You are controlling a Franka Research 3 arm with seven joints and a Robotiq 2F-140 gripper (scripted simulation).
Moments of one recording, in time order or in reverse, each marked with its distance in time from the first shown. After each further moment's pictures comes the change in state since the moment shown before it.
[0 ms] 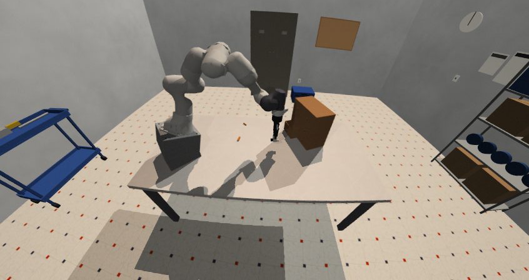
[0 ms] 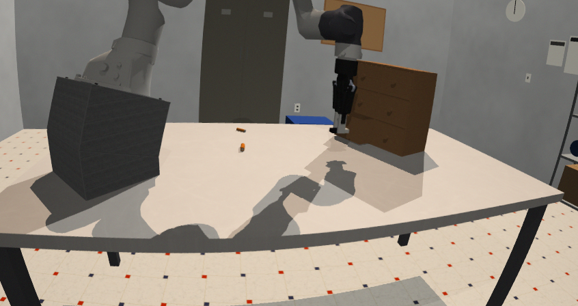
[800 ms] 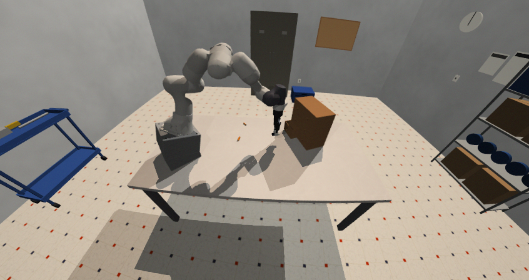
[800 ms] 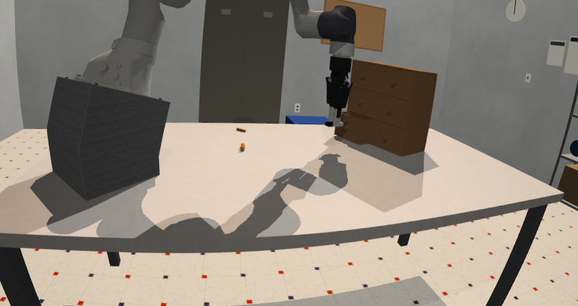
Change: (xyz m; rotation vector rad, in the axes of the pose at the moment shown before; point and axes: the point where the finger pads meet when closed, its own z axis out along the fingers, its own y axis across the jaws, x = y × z) arm 0.015 -0.068 -0.005 0.004 0.007 -0.157
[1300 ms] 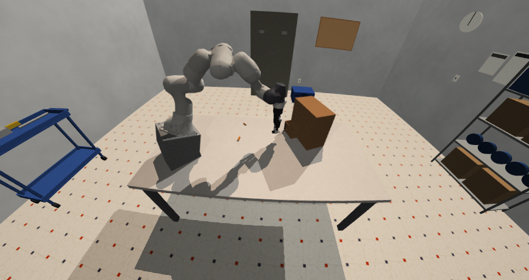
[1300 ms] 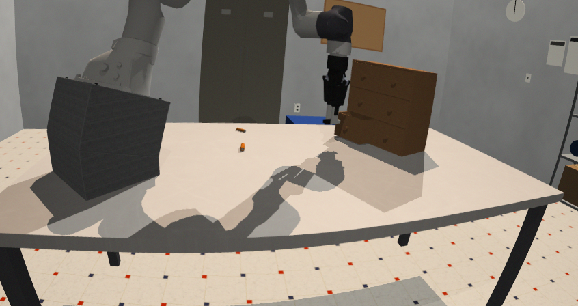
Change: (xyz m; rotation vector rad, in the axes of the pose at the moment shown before) arm 0.008 -0.028 -0.003 0.003 0.003 -0.064
